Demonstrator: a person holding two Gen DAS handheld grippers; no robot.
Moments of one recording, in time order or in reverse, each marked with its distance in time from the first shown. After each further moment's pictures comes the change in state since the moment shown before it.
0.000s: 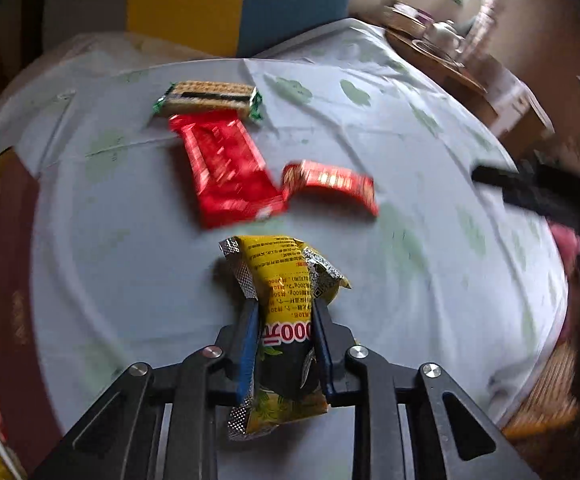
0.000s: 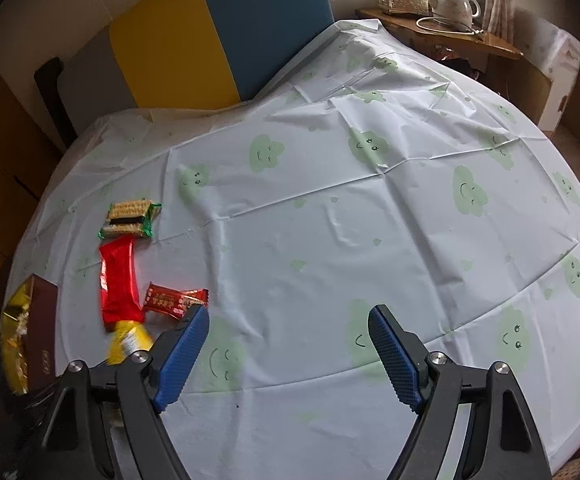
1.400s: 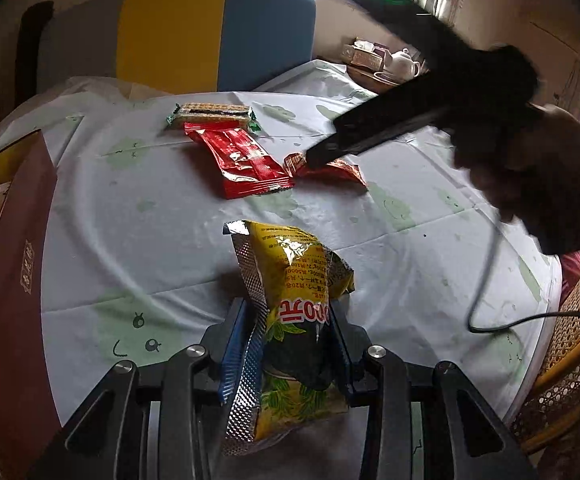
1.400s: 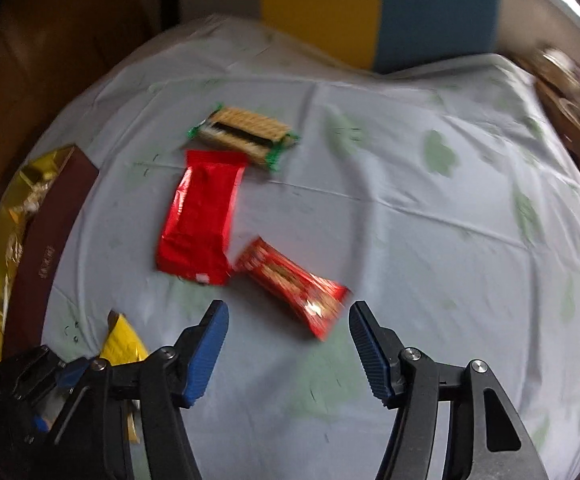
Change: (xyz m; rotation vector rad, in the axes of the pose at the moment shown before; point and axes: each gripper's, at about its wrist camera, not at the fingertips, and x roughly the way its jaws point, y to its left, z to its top) left arm -0.002 0.023 -0.055 0.091 -0.219 -0.074; right arm 0.059 0.119 -0.002 -0.497 0.163 0.112
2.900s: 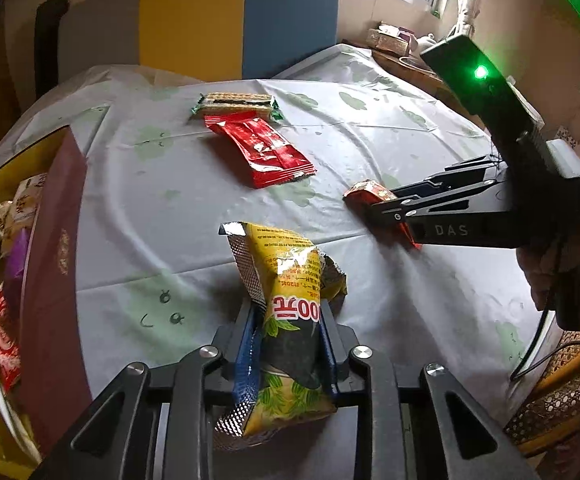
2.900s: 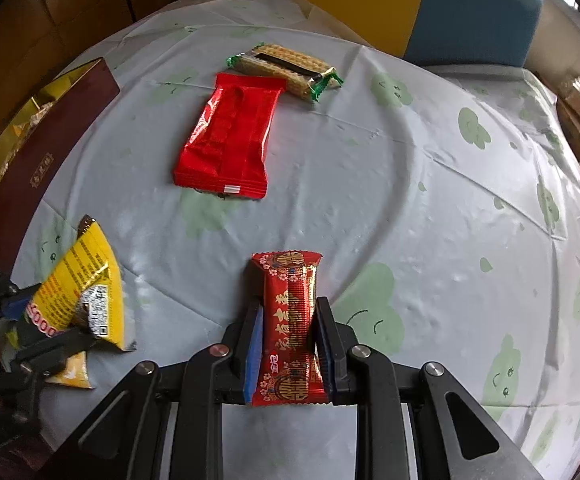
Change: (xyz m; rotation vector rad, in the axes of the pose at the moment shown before) left arm -0.017 -0.007 0.006 -0.029 0.080 0.106; right arm 0.014 0.021 -0.062 -0.129 0.032 -0.042
